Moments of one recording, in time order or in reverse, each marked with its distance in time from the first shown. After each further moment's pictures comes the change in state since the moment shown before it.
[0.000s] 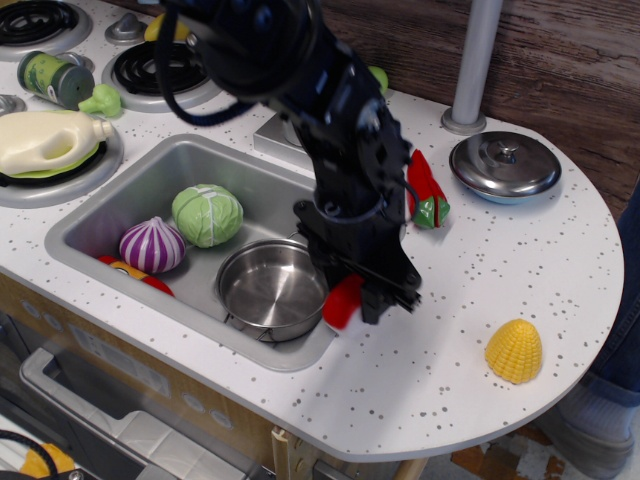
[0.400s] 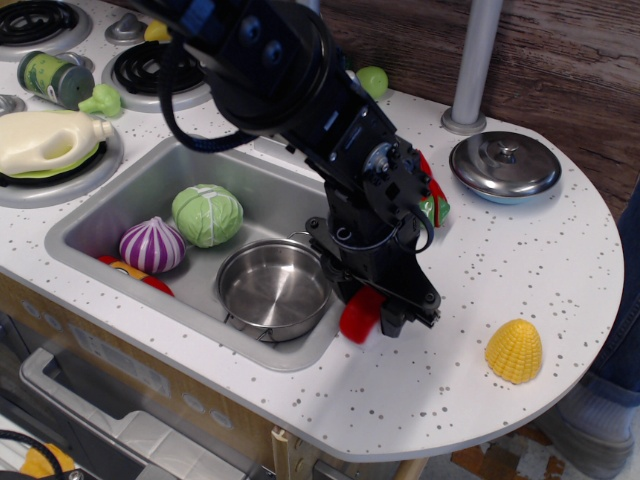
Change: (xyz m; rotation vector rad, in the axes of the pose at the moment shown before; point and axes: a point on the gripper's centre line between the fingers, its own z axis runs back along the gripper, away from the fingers) arm 0.001 -0.010 -0.002 0.004 -0.059 0.022
